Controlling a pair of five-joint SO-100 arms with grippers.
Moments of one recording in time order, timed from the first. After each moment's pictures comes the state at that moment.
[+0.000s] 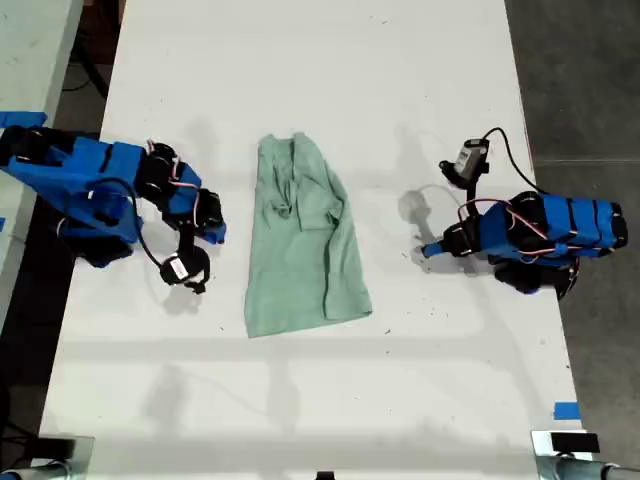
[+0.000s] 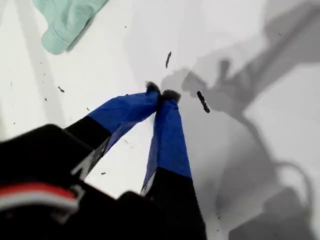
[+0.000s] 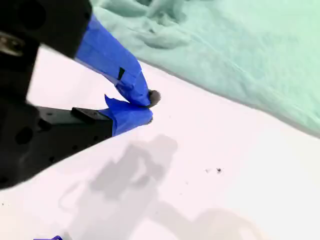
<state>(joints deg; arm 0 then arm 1) 0.0 119.4 120.2 77.4 -11.8 3.5 199.6 173.1 79.6 -27.6</state>
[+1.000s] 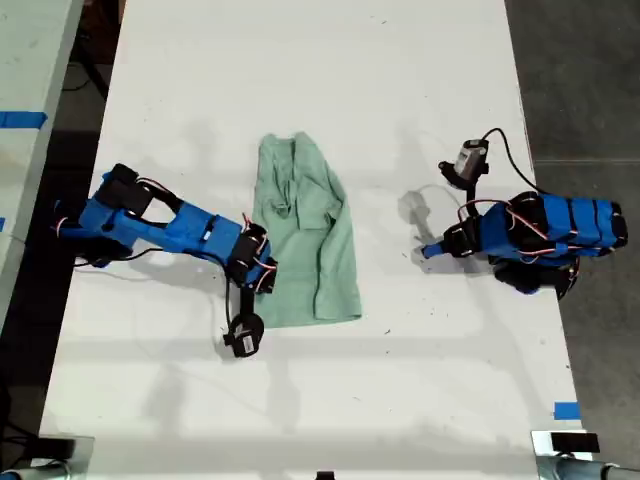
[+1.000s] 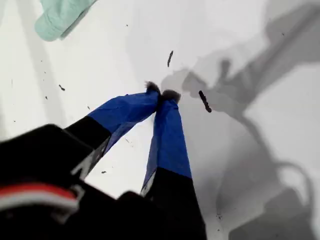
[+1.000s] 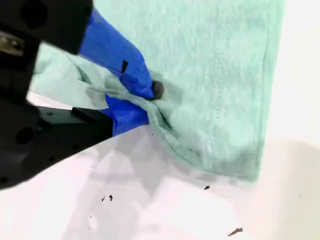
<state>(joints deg) 9.2 62.6 69.8 84.8 -12.0 3.0 199.6 173.1 79.6 -27.6</state>
